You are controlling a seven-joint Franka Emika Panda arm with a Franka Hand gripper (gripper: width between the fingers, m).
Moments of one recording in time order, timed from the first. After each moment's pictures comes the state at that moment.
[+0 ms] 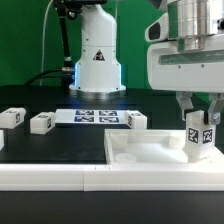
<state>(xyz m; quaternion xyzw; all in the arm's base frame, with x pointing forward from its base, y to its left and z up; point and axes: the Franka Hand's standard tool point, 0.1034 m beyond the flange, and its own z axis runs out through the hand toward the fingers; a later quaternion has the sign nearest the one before) 0.624 0.115 0.086 -0.82 0.56 -0.03 0.08</state>
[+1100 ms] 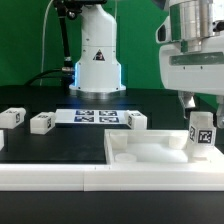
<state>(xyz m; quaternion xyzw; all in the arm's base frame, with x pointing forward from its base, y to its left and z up) 0.620 0.121 0.084 -0.84 0.54 -0.02 0.08</state>
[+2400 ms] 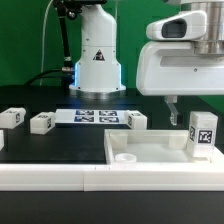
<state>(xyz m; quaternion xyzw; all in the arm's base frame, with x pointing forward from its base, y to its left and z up) 0.621 0.121 0.082 -1.00 -0.01 -0.02 0.02</state>
